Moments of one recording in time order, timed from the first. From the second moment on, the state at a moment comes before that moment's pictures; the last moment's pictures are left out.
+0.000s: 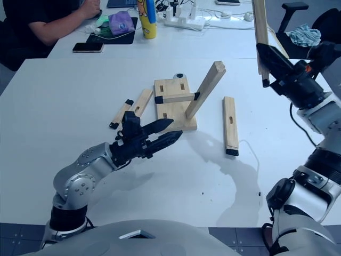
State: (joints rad) left arm -0.02 0.18 -0.12 -0.56 -0.74 0.74 -0.58; right arm -0.52 -0.65 -0.64 0.11 1.07 1.16 0.88
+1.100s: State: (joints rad) left arm -0.13 0.36 0.05 -0.49 -1.42 0.94 -0.46; right arm -0.11 -0.77 -0.14 -0.21 1.10 1.15 1.37
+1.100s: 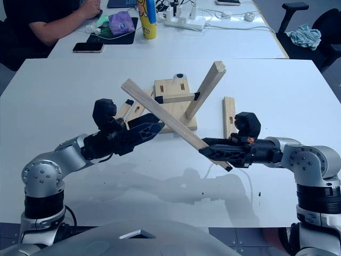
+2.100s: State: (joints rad) left arm -0.13 0.43 0.04 -0.48 -1.47 0.93 -0.48; right arm -0.13 -0.80 -0.07 -0.18 1.06 1.08 1.43
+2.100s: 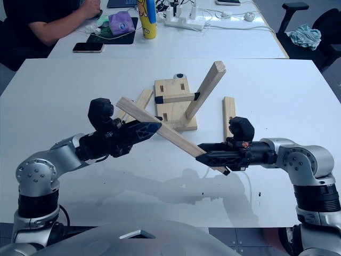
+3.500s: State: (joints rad) left arm -0.24 0.78 0.13 -0.37 -0.64 0.54 -0.77; right arm -0.14 -0.19 0.38 0.09 -0.10 0.01 0.46
